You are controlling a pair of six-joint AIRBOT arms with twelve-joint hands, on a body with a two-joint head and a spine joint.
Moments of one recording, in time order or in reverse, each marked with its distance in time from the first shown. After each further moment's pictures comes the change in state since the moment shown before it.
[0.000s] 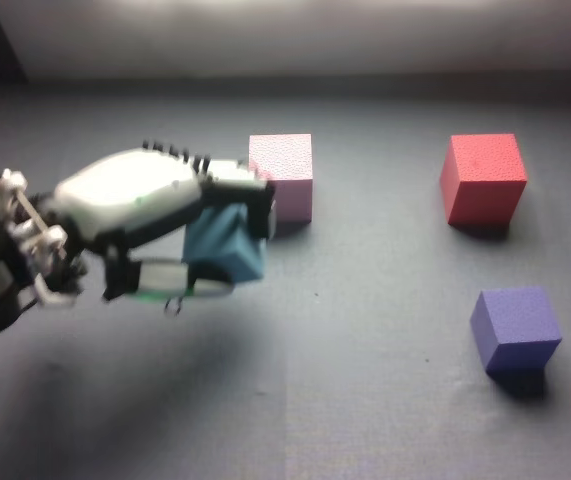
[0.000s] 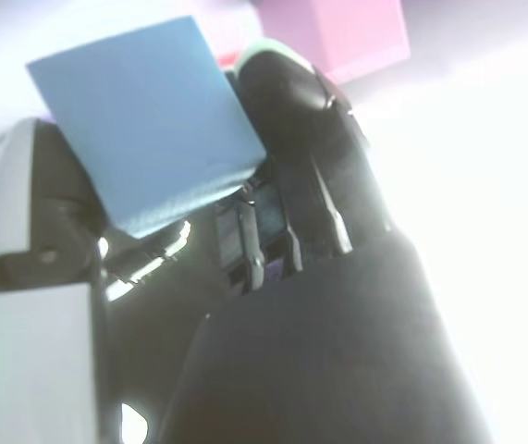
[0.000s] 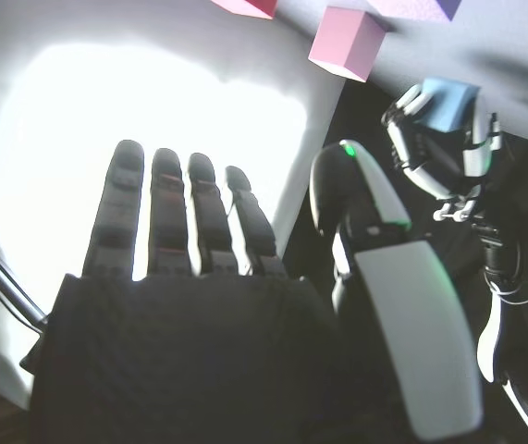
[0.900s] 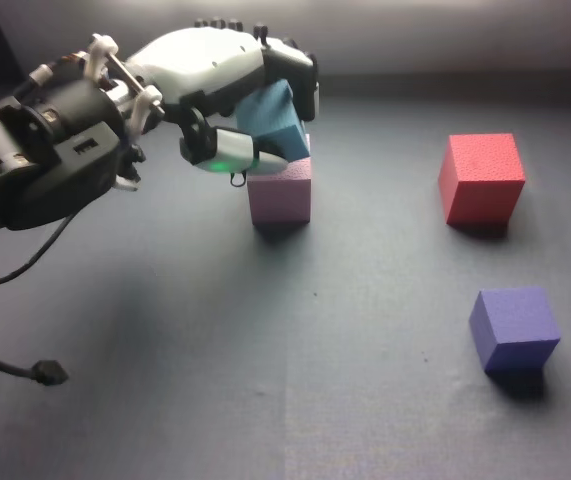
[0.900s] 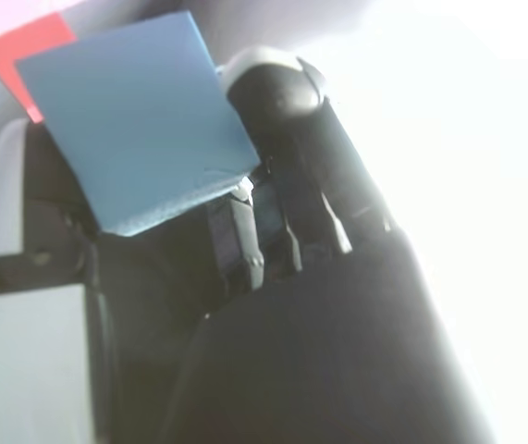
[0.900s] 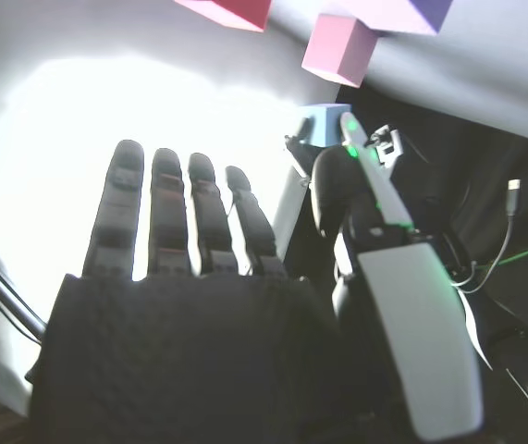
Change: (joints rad) left arm -0.277 -0.215 0.276 0.017 0.289 0.003; right arm 0.000 -0.030 0.025 0.000 -0.016 0.019
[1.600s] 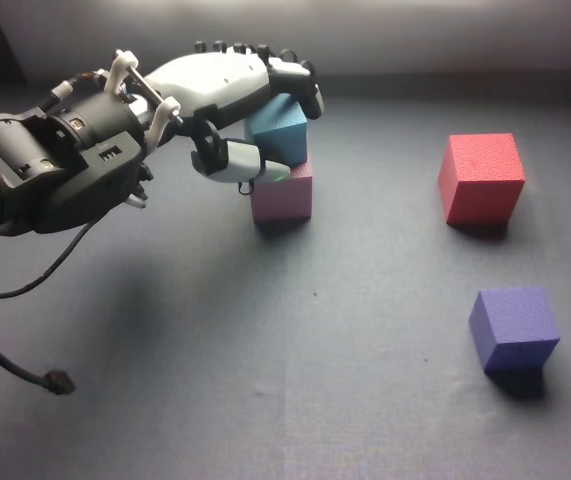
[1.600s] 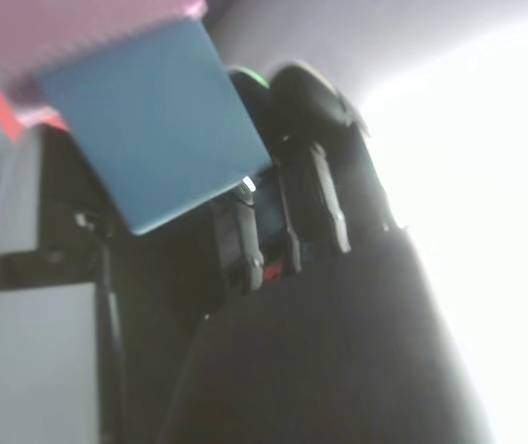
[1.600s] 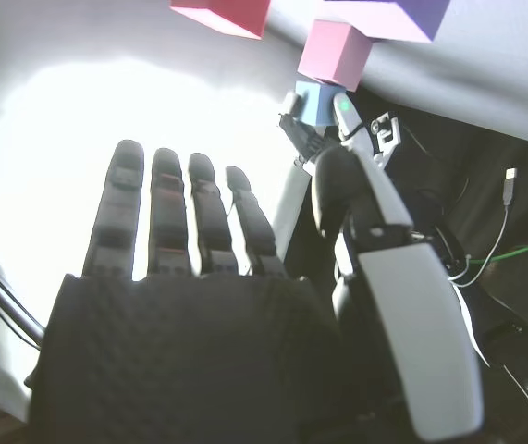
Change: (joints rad) left arm 0.016 -0.054 0.058 -0.033 0.056 -0.010; right arm 0.000 -0.006 0.002 -0.006 -0.007 0.002
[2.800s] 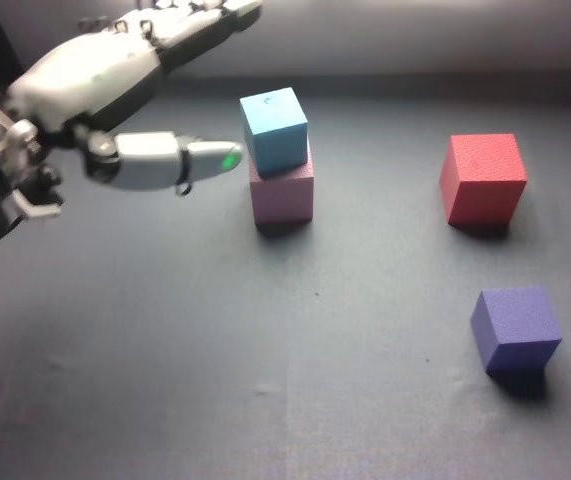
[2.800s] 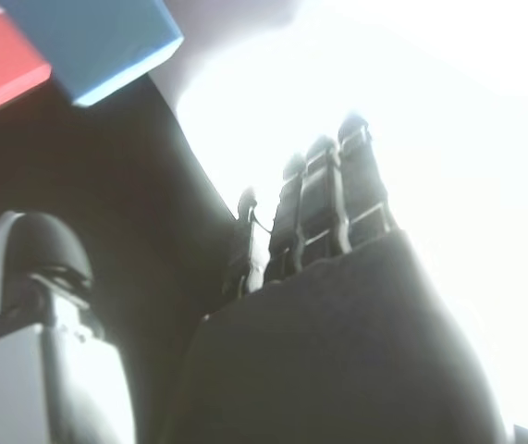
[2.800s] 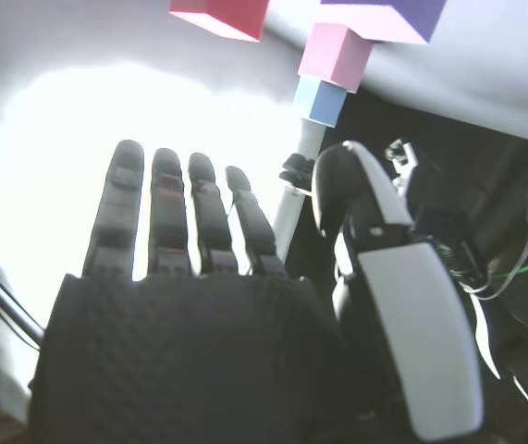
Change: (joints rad) left arm 0.190 0.304 -0.297 -0.204 -0.426 0.130; right arm 0.009 0.002 0.000 -0.043 -0.025 0.019
